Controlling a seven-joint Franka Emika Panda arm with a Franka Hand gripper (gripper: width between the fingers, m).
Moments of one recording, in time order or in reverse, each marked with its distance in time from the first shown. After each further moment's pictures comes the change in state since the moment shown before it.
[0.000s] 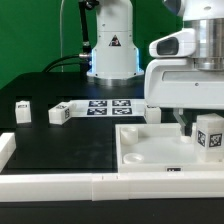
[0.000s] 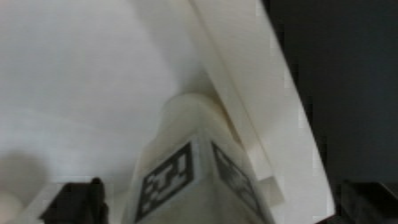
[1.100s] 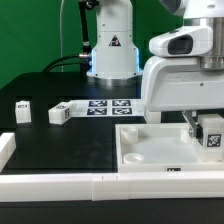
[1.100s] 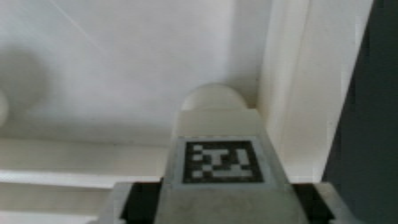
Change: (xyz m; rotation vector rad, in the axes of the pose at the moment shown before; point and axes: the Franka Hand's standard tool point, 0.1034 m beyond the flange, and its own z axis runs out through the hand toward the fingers) arm 0.001 0.005 0.000 -0.032 0.013 -0.359
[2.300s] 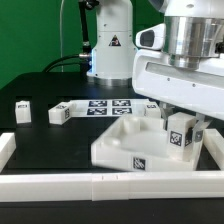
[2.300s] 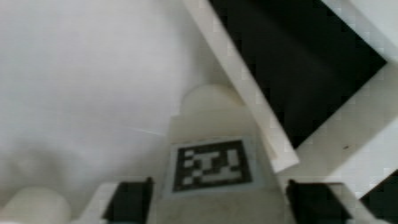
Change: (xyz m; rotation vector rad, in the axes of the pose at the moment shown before) arm -0.010 0.038 -0.001 -0.093 0.018 0.980
